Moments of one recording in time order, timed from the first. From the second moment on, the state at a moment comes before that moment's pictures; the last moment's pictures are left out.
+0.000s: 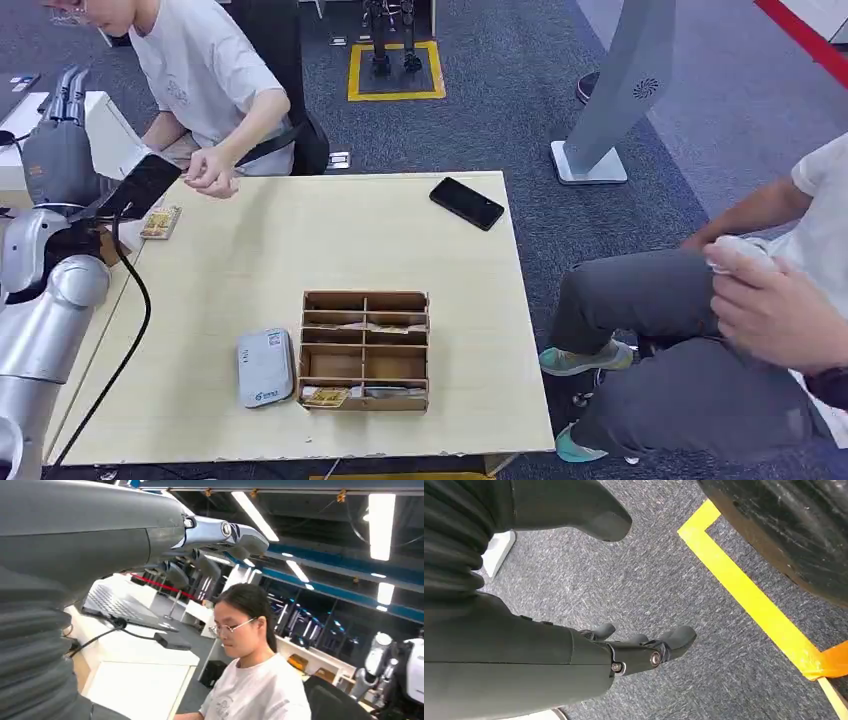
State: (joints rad) left arm -0.73 0.36 -0.28 -1.16 -0.67 0.35 0.02; right arm -0.02 -0.32 1.57 -0.52 -0.63 -0.32 -0.10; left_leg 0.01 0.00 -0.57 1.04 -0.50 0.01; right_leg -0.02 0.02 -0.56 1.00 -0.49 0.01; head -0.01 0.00
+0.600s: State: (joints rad) left arm -0.59 0.43 -0.34 -1.45 -0.43 -0.02 -0.21; right arm -0.01 -0.34 1.57 -0.54 -0.67 -0.35 -0.05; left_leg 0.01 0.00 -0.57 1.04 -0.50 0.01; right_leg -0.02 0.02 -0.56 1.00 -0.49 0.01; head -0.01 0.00
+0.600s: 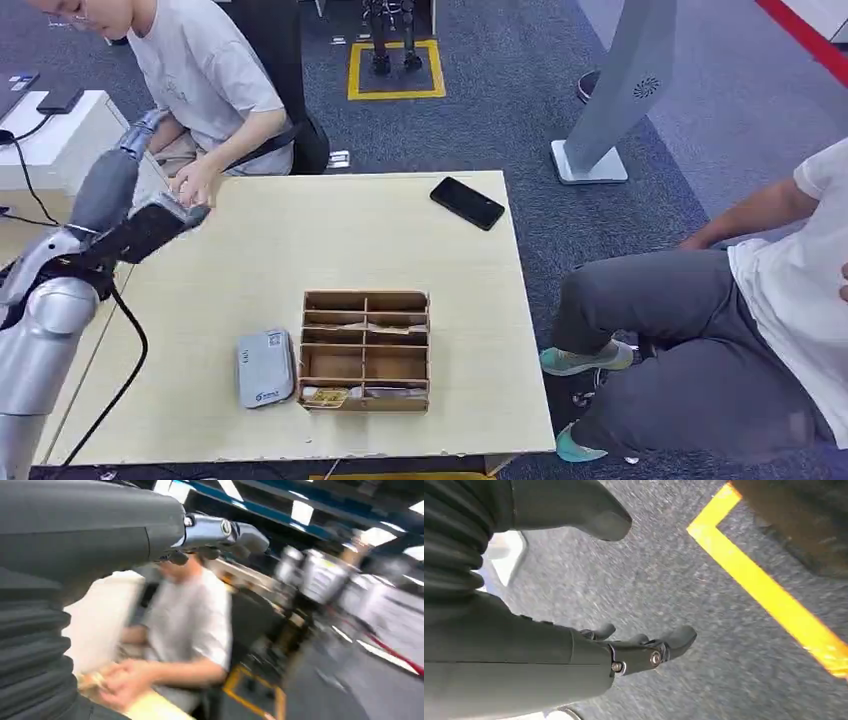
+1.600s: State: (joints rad) left arm -0.37 0.51 -0.63 -1.90 -0.74 0.06 -0.28; right arm -0.01 -0.41 1.57 -0.68 -0.70 -0.44 0.00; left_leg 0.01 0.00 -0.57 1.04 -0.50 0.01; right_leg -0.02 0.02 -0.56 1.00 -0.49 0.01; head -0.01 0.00
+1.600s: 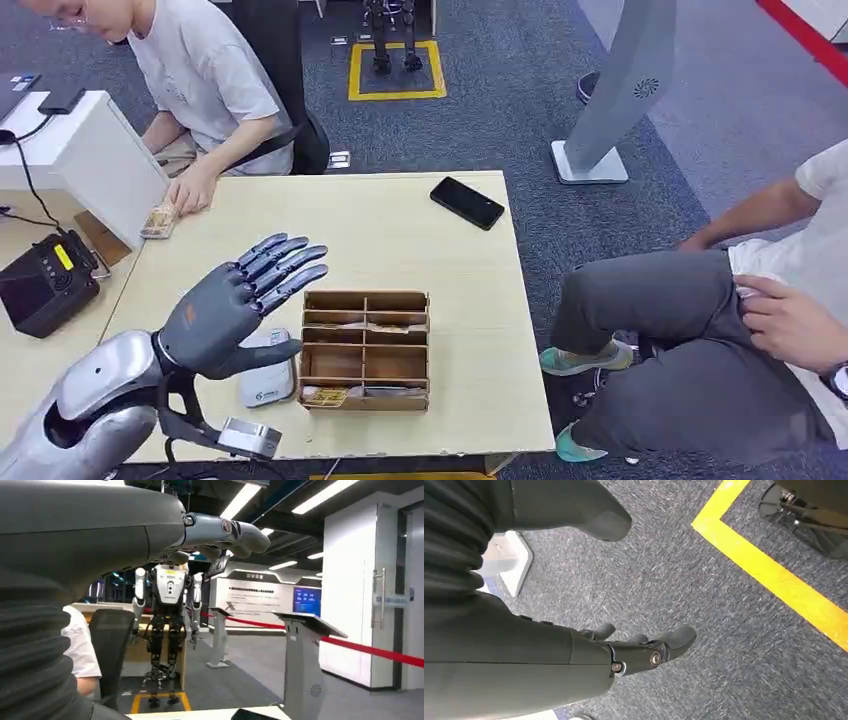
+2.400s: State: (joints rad) left arm -0.36 0.46 -0.66 -1.73 -0.87 0.10 -0.15; right arm -0.01 -0.42 1.57 -0.71 -0.69 -0.44 0.01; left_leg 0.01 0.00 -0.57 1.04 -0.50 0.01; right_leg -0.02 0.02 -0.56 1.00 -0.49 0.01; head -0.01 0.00
